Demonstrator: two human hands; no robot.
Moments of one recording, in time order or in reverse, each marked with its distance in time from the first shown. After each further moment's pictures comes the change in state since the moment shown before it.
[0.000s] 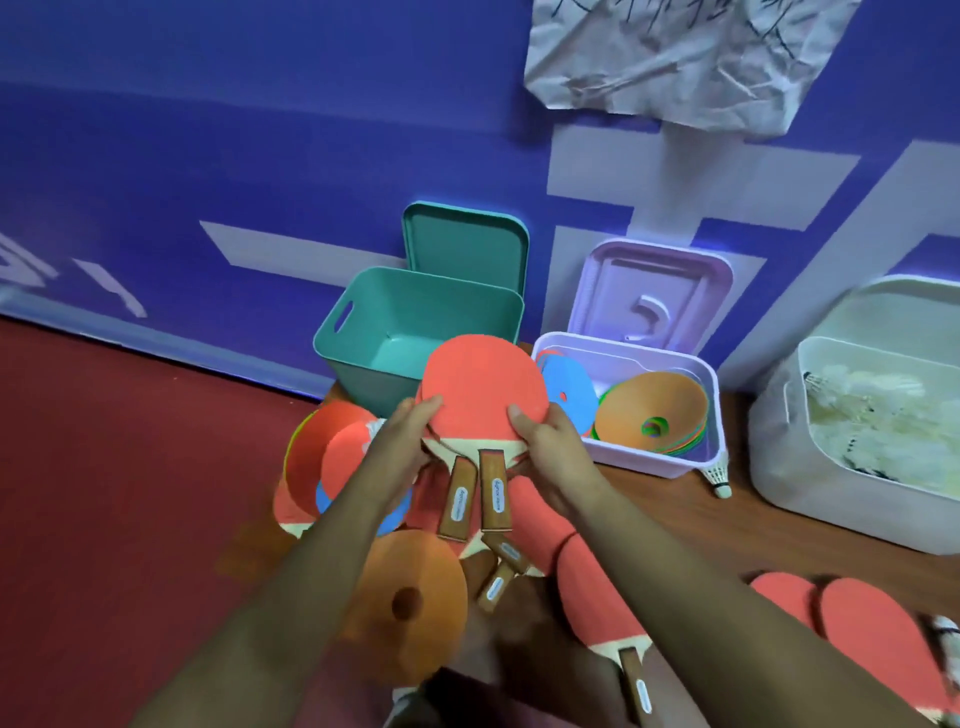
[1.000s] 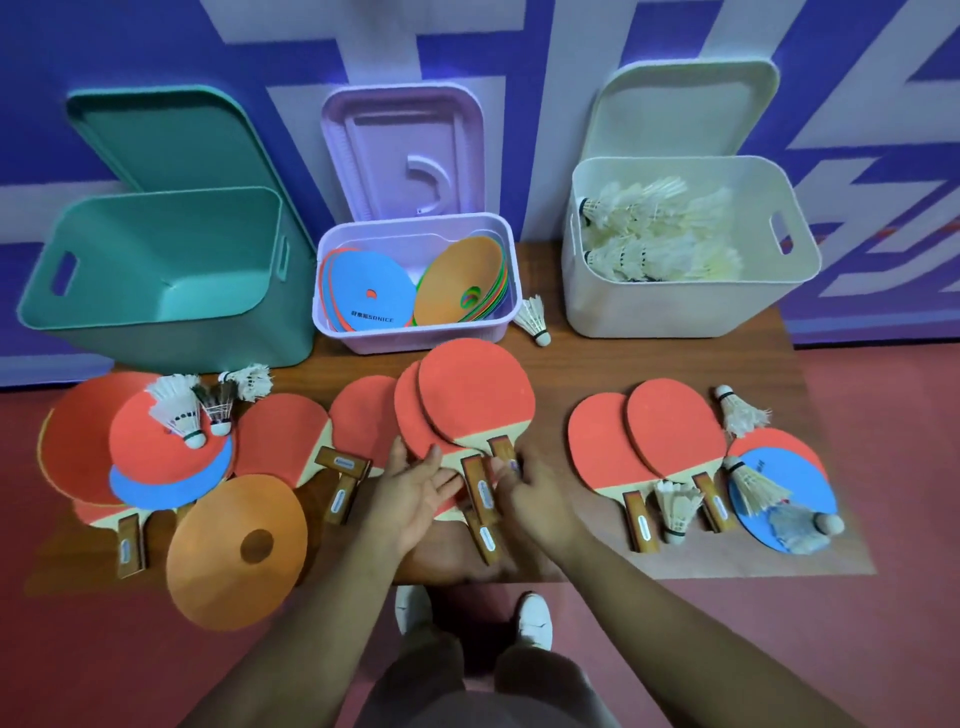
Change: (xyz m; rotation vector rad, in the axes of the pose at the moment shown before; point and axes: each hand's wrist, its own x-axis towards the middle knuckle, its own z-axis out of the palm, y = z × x) left_hand -0.085 -0.219 0.164 -0.170 -0.267 -0.352; right_hand -0.134 0.137 -0.231 -0.358 0.242 0.044
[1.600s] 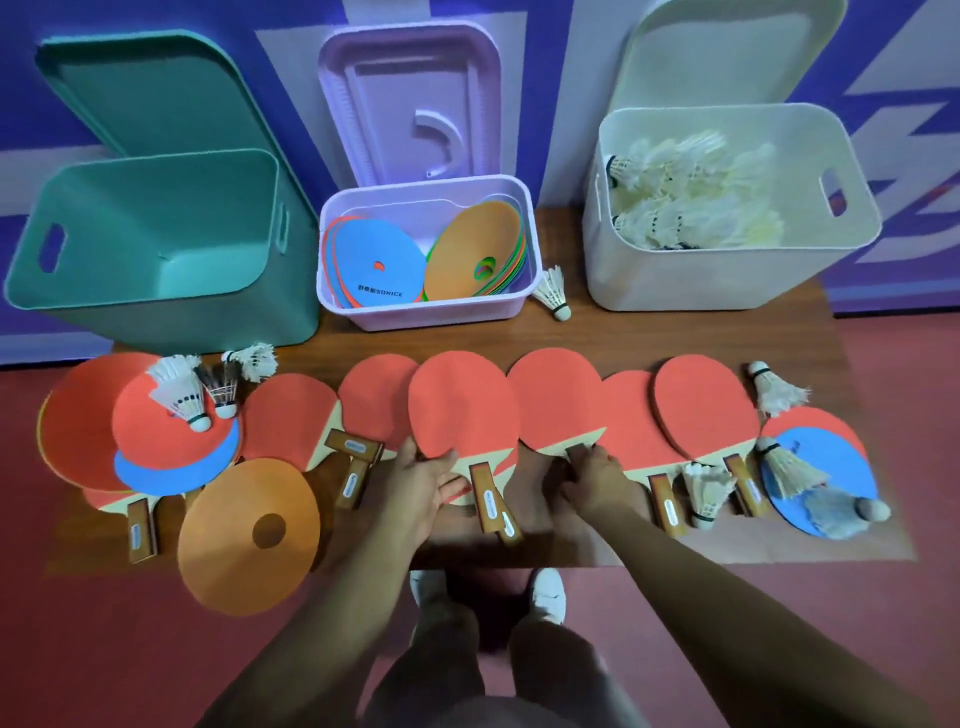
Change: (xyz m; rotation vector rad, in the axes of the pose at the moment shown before) left_hand 0.020 -0.016 -0.028 0.152 0.182 -0.087; right_hand 0.049 0.077 -0.030 -0.840 -0.051 0.272
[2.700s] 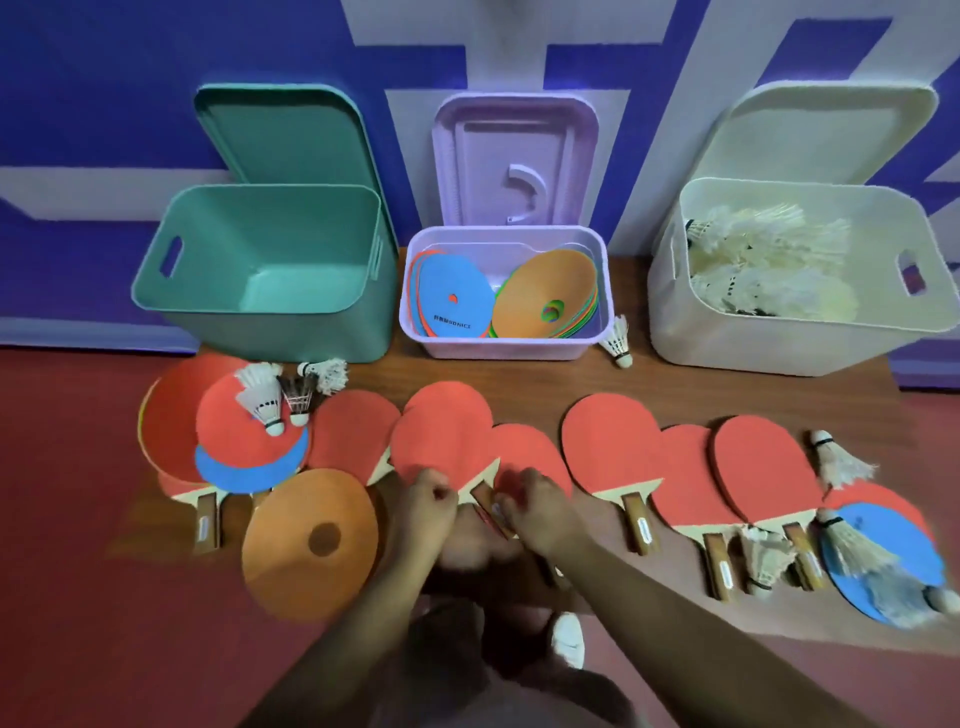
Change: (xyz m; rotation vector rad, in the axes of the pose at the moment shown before) left_hand -0.001 0.023 -0.062 0.950 0.355 0.288; right_hand -0.032 -0.134 0.021 0.223 -0.024 -0.283
